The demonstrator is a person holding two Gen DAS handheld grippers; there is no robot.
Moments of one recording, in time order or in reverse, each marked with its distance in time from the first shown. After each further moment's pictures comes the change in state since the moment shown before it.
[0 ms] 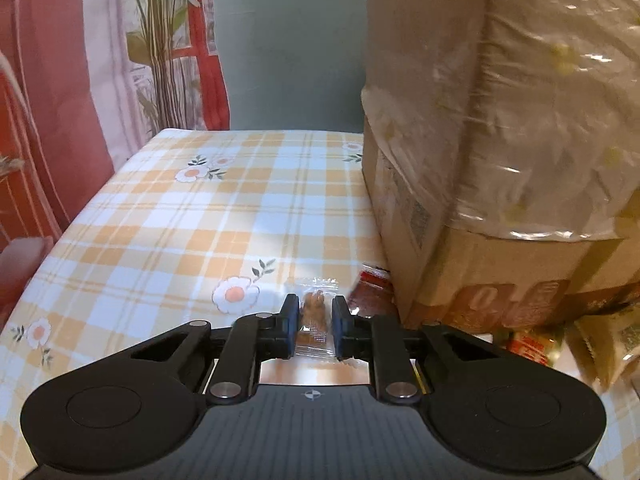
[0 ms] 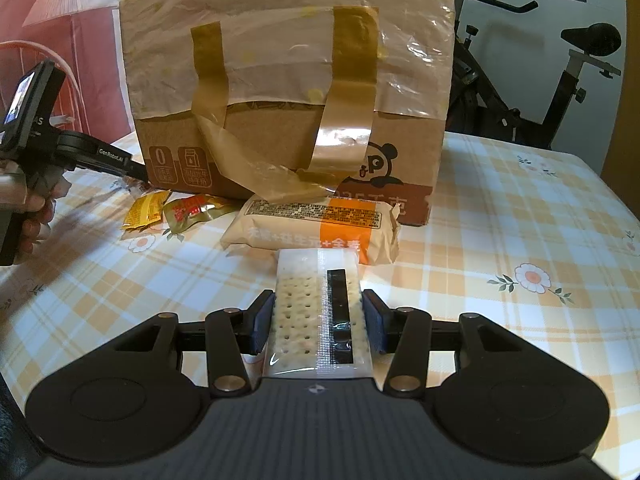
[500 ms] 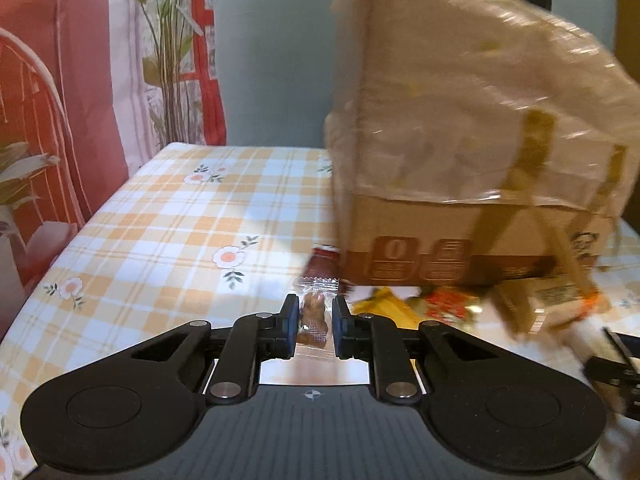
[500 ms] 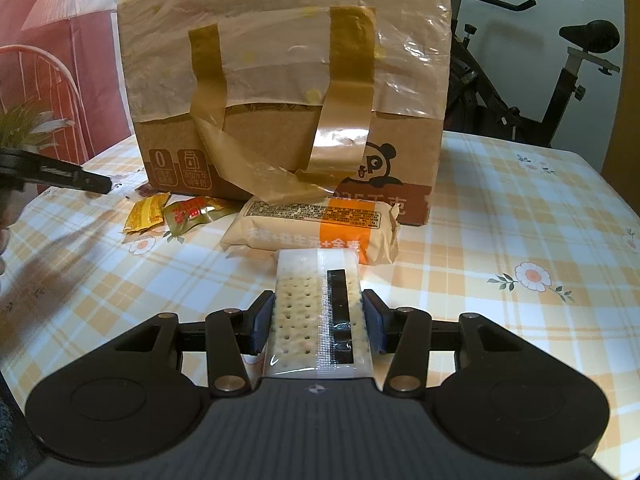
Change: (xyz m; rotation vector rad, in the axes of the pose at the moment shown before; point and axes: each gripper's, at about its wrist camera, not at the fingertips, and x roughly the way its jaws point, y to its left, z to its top) left arm -0.077 -0.018 -0.031 -0.016 -0.076 -0.031; right arm 0.000 -0.002 0.000 0.009 0.000 0.005
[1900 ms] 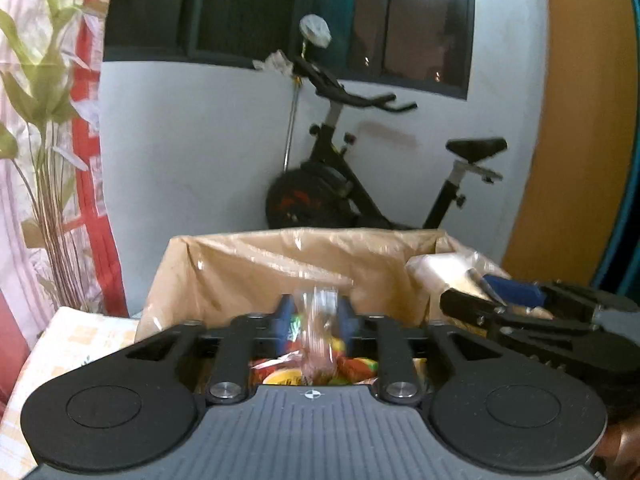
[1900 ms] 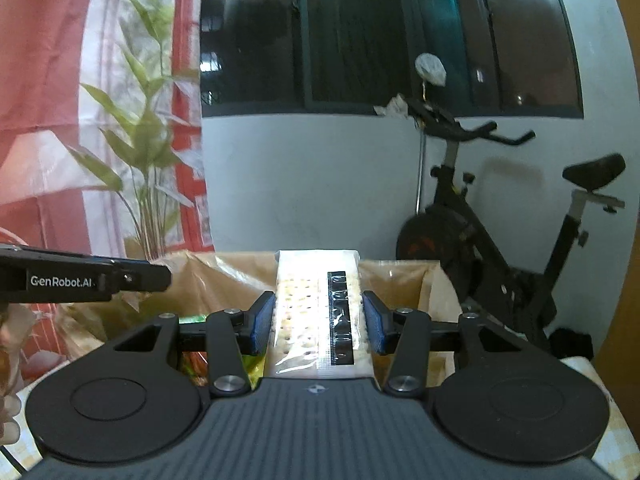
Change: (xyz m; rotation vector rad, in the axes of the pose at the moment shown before) left arm 0.013 -0.081 0.184 0.077 -0.212 -0.235; right arm 0.002 -0.019 0.214 0.008 -0.371 -0.013
